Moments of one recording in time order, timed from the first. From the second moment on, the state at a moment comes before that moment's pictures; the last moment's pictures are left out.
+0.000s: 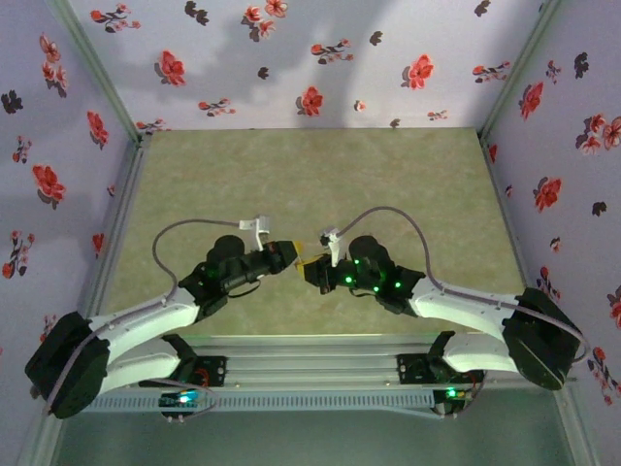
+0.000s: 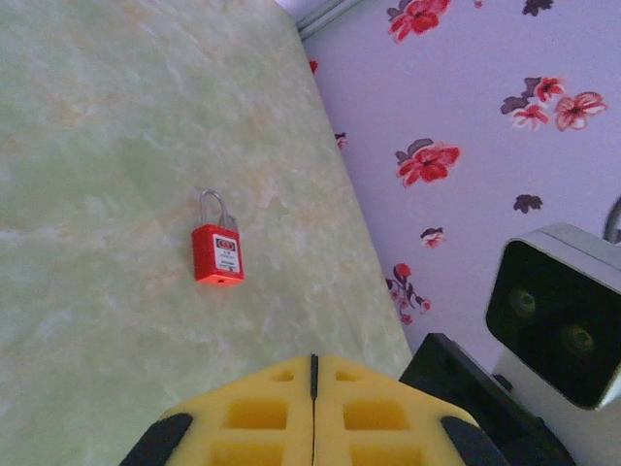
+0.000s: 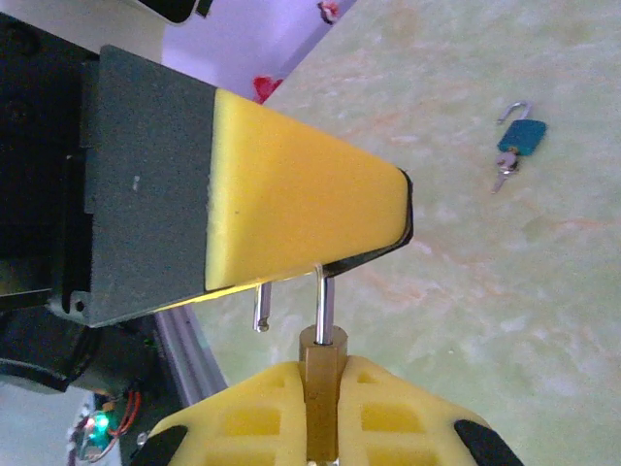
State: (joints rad) left arm -0.79 1.09 0.44 0.43 0.22 -0.97; right arm 0.91 1.21 0.55 0.29 -0.32 0.51
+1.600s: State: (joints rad) left arm -0.68 0.89 0.31 0.45 0.26 -1.01; right arm 0.81 1.23 0.51 0.47 -0.65 0.67
